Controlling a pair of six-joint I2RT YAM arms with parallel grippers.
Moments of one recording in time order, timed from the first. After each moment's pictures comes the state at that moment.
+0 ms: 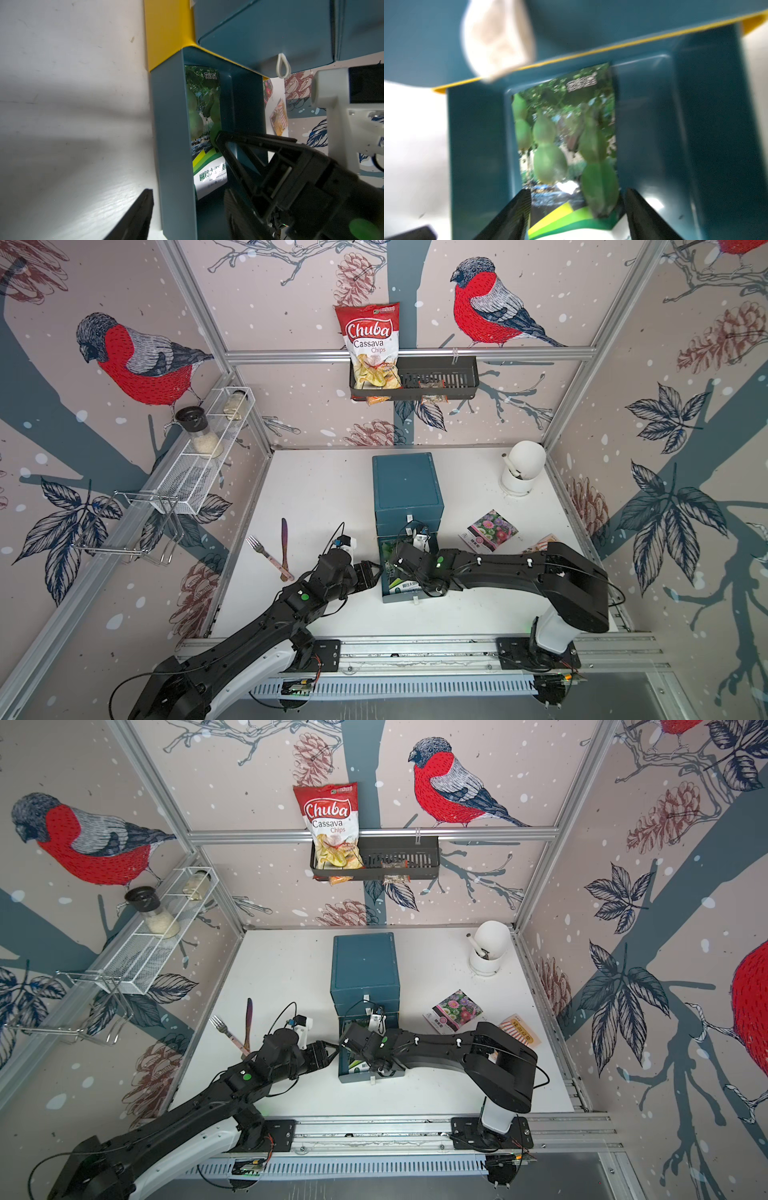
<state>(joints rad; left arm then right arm) -0.68 0.77 0.28 -0.17 0.19 -0.92 1.20 1.71 1.00 -0.41 0.40 1.10</state>
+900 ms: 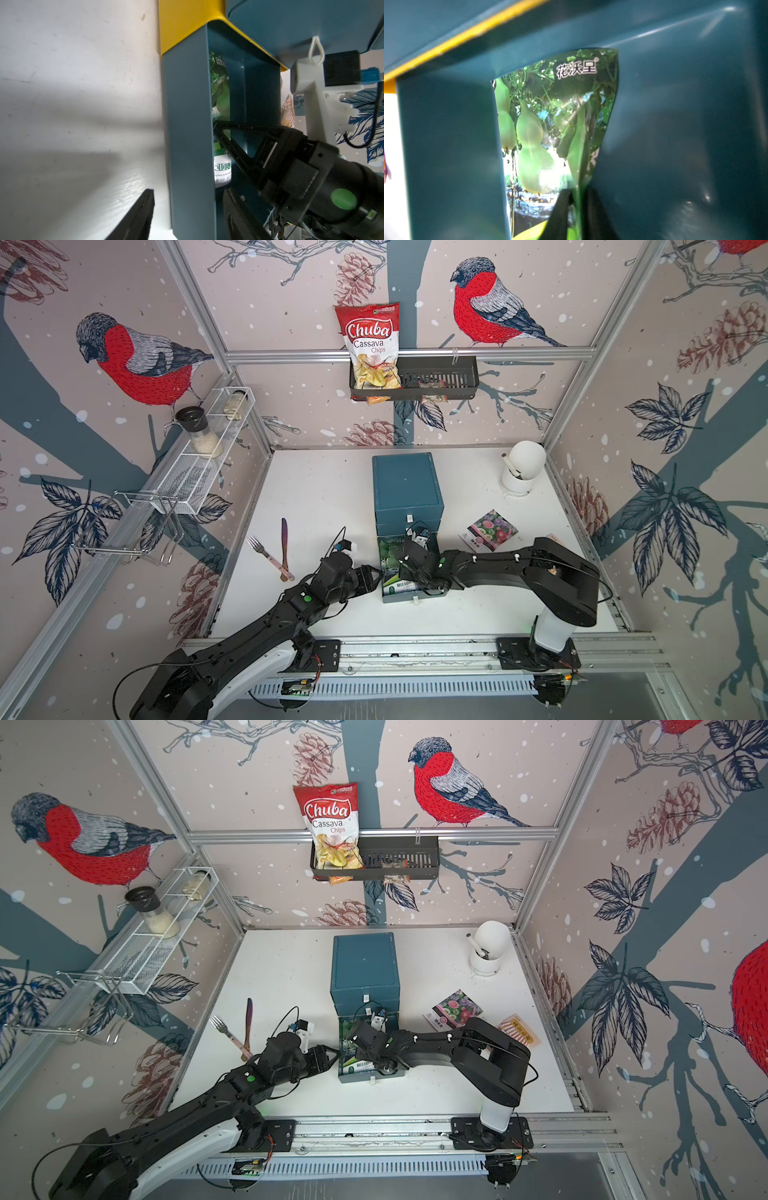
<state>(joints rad) -0.68 0.81 0.23 -0.11 0.21 -0.94 1.14 1.75 0.90 -0.16 0.22 1.08</state>
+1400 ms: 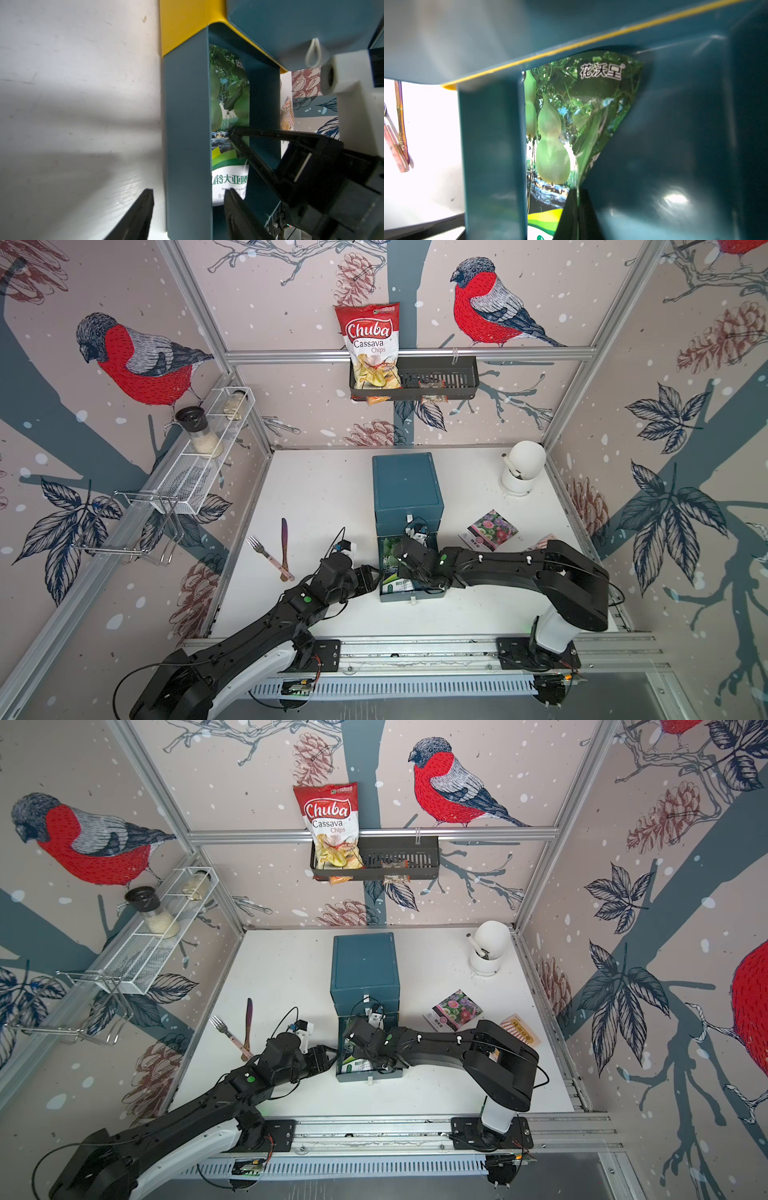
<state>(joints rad) -0.68 0.81 0.22 -0.10 0.20 -0.94 1.16 1.69 0.96 -0.29 0.26 1.07</state>
